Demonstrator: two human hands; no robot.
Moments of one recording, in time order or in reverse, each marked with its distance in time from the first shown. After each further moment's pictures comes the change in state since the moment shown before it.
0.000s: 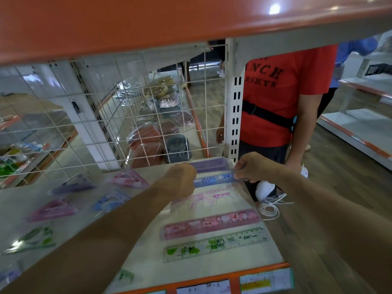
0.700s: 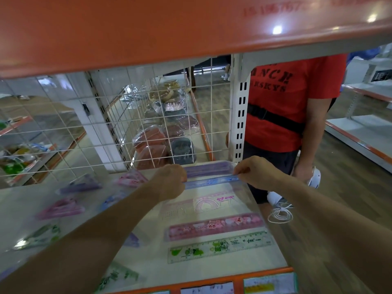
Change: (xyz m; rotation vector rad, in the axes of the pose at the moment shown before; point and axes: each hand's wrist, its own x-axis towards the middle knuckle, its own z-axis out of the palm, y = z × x) left_hand -0.025 -0.023 -0.016 -0.089 0.068 -0.095; right_hand -0.008 0.005 0.005 -0.180 0.179 -0.374
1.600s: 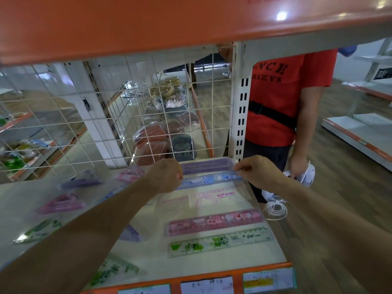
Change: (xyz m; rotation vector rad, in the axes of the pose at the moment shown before) left_hand 0.002 -0.007 -0.003 -0.008 -0.025 -0.062; right_hand -0.001 0.010 0.013 0.066 0.091 0.038
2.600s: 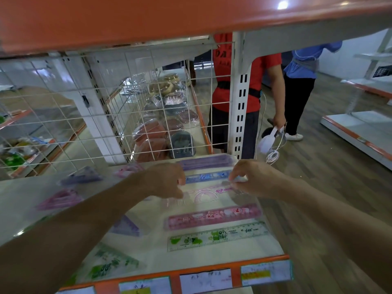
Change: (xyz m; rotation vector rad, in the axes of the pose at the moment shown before) left_hand -0.024 0.010 -0.018 0.152 -0.281 0.138; right_hand -0.032 -0.029 -0.017 -0.215 -0.227 -0.152
